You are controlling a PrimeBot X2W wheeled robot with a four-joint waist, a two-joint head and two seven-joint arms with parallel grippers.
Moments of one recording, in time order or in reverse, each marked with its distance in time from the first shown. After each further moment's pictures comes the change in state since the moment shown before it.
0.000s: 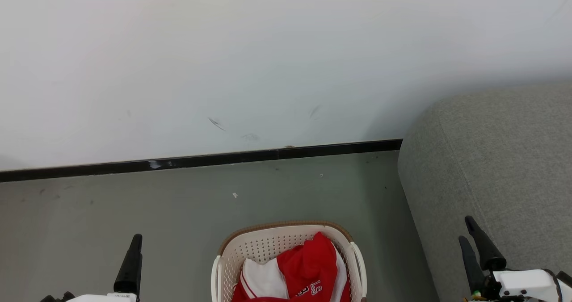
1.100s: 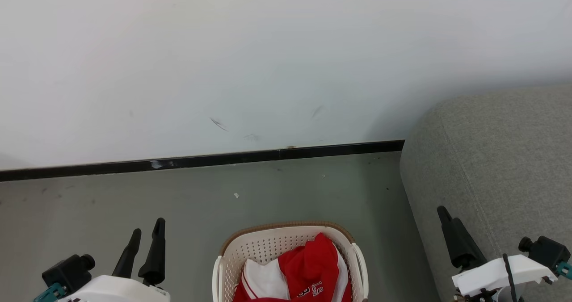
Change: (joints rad) left arm -0.001 0.069 -0.117 -0.140 0.615 0.093 -0.110; right arm 0.000 0.004 0.059 -0.088 -0.631 0.000 -0.095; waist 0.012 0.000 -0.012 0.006
